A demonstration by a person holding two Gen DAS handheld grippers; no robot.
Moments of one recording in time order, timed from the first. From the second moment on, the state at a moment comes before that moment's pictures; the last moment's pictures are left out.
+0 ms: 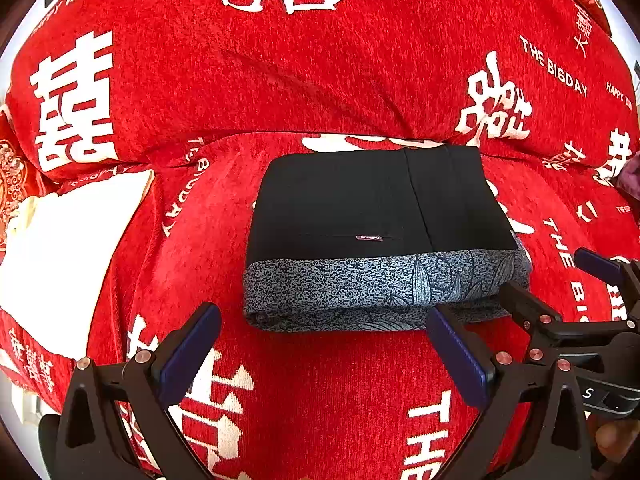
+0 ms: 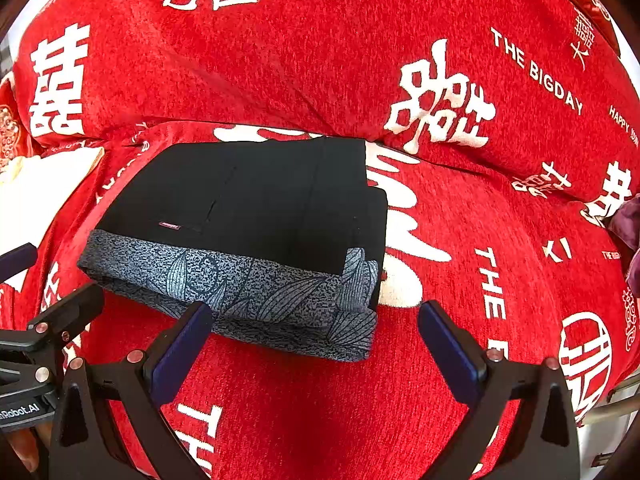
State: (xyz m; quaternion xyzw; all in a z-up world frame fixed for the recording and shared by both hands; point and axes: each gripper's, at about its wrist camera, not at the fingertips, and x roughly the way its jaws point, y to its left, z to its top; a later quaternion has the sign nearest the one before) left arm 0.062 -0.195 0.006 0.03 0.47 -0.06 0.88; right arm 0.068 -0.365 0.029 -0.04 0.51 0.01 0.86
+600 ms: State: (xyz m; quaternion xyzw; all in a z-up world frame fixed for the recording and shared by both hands) left arm 0.065 -0.199 0.004 0.04 0.46 -0.05 0.88; right arm 0.068 -0.368 0.027 -0.03 0.51 0.01 0.86
